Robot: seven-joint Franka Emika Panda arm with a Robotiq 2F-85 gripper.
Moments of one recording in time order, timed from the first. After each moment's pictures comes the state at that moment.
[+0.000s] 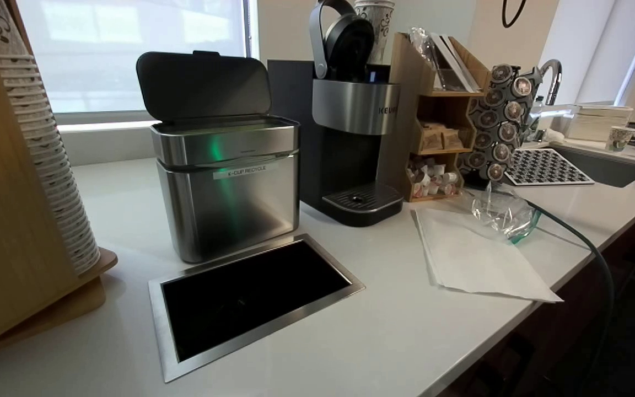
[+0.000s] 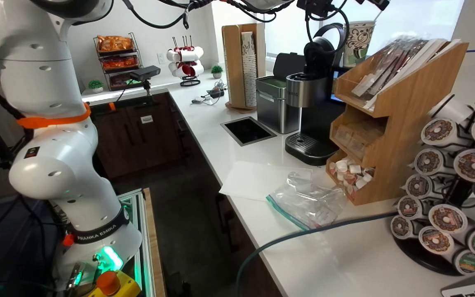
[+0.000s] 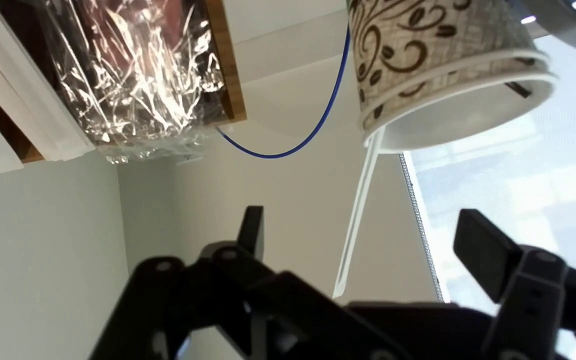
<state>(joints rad) -0.08 0.16 -0.03 -1.61 -0.09 2.83 0.32</state>
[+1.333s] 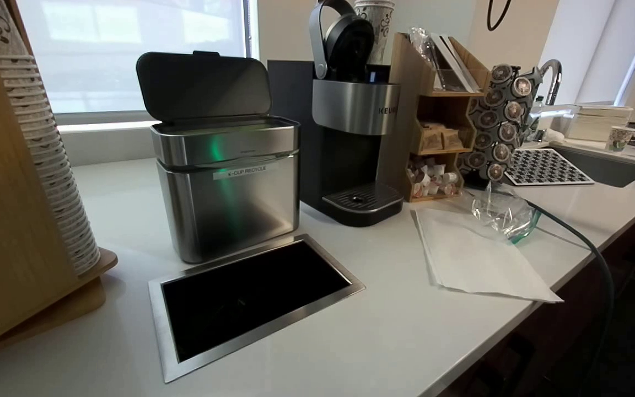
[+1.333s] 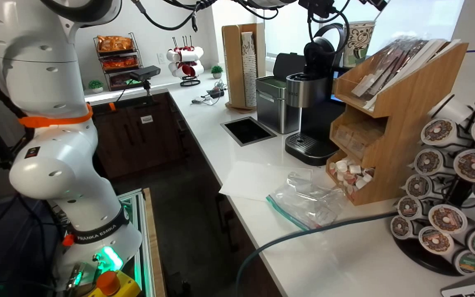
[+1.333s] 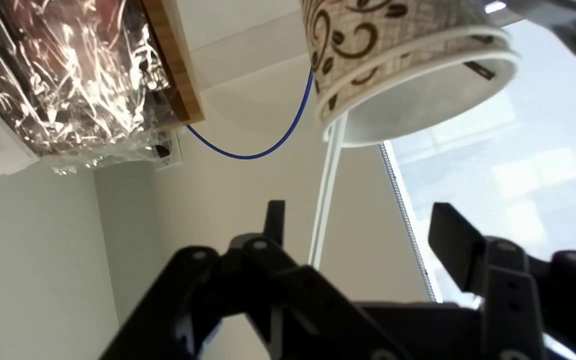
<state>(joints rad) -0.07 0.21 -0.02 -1.55 0.00 2.83 0.29</state>
